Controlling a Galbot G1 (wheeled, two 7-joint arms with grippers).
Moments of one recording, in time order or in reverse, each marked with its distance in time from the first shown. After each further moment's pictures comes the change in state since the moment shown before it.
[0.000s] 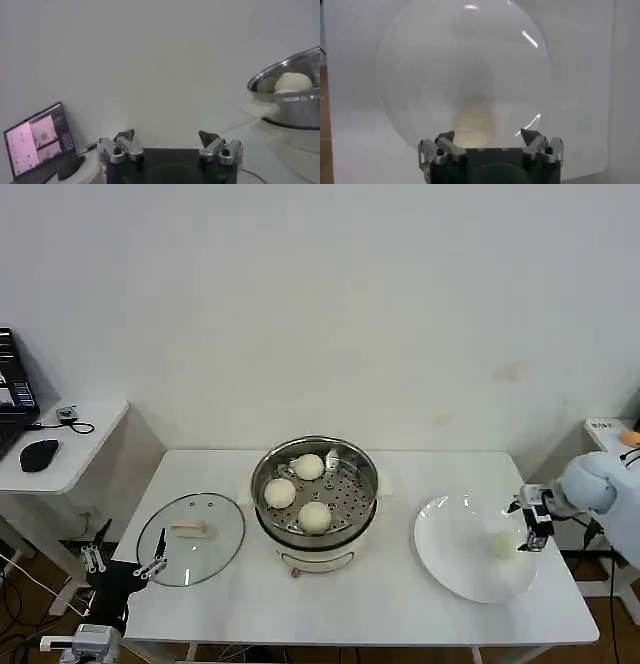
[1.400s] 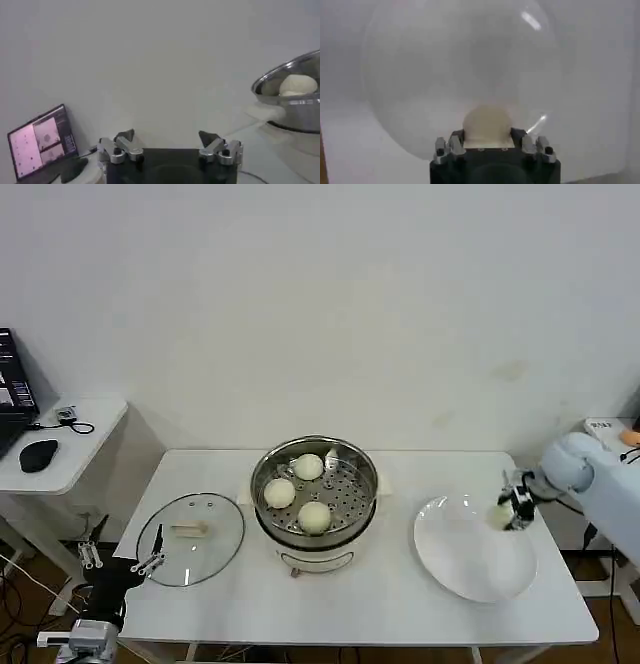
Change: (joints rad) left arm -0.022 0.012 -0.008 0.007 -0.006 0.008 0.000; right arm 0.317 0.049 -0.216 0.043 0.110 -0.090 -0.036
